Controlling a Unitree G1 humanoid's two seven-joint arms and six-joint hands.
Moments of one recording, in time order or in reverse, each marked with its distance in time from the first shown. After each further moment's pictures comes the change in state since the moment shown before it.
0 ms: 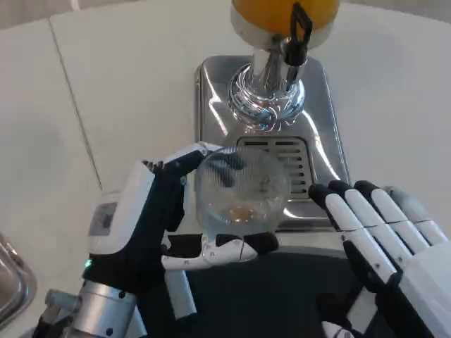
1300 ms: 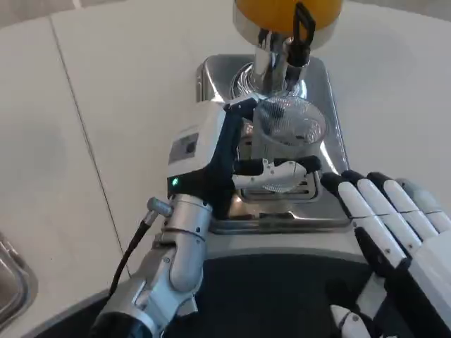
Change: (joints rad) left arm -0.694 -0.068 -0.235 0.934 0.061 0.090 0.411; right arm -0.060 0.037 -0.029 -0.004 0.016 0.037 0.076
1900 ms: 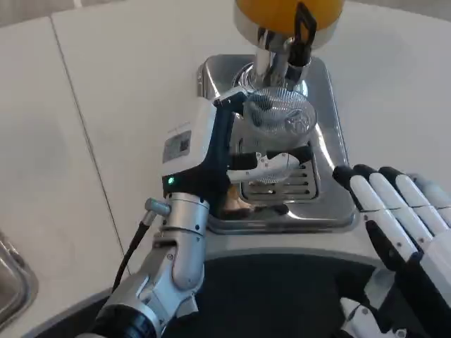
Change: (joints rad) left arm -0.038 0.002 -0.044 0.084 -0.023 0.004 0.111; right arm -0.026 0.046 -0.057 0.000 0.036 -0.024 0.050
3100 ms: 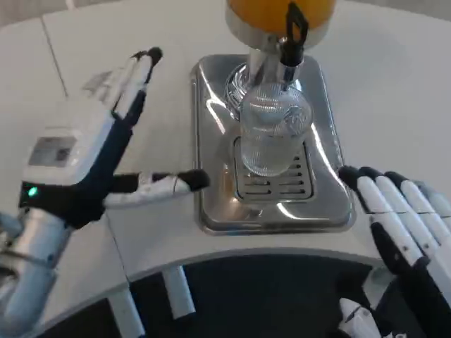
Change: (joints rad) left arm 0.554 0.517 0.233 -0.951 0.045 0.147 -0.461; right arm 0.069 0.082 0.050 -0.002 0.010 -0.027 -0.038
